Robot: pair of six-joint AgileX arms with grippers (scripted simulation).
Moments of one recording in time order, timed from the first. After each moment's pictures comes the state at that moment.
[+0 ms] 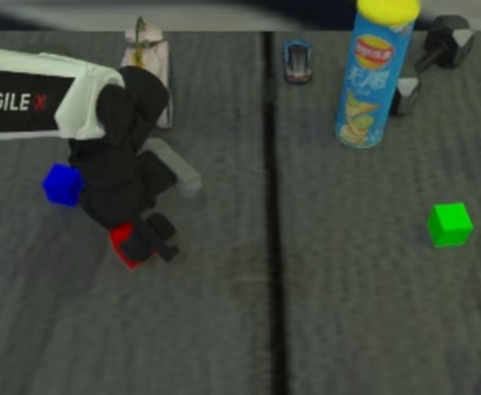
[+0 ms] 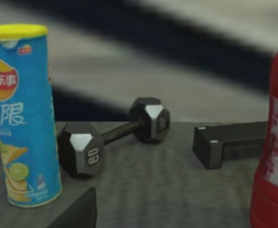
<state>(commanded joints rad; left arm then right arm) -0.39 2.10 1.30 -0.77 0.00 0.49 0.00 0.00 0.00 0.00 0.00 0.00</state>
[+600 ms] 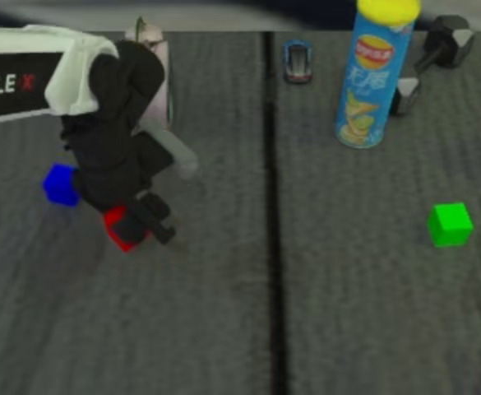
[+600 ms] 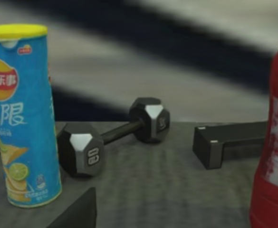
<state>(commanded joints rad) -0.39 2.01 1.38 -0.91 0.02 0.48 0.00 0.00 0.00 0.00 0.00 0.00</state>
